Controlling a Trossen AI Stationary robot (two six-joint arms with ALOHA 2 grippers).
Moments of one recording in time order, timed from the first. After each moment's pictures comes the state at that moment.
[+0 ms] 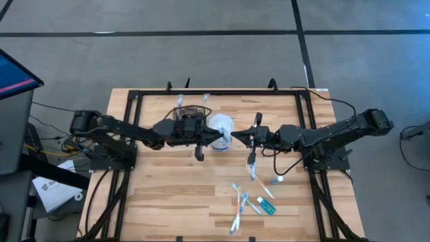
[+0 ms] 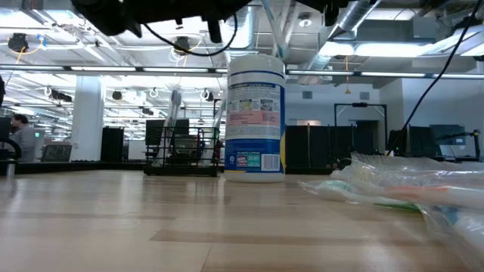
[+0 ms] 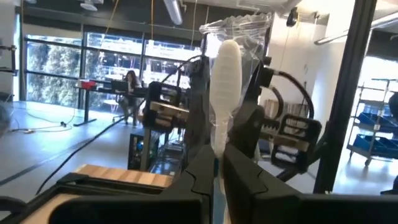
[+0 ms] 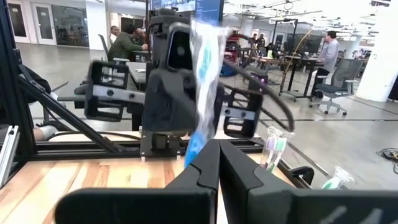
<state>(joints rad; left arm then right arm) -0.02 1.49 0.74 0.97 -0.07 -0.13 0.19 1.21 0.71 0.53 0.39 -0.09</state>
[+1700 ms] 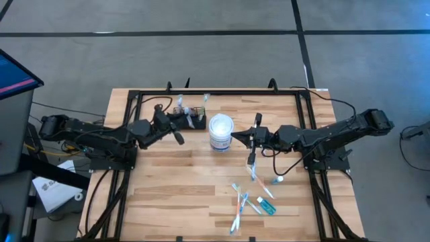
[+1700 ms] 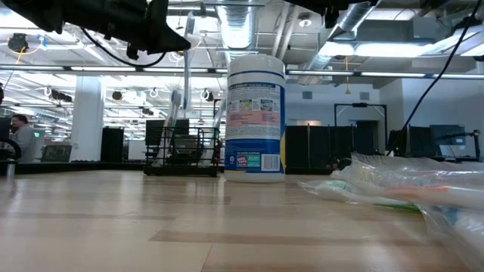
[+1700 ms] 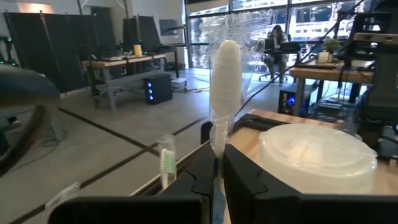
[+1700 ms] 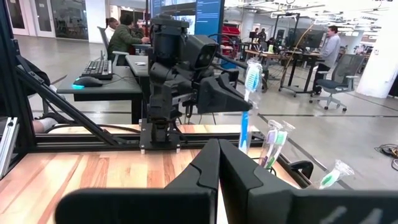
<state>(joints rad) -0.01 0.99 0.44 0.55 -0.70 0.03 0.19 1.21 0.71 0.50 0.39 -0.09</state>
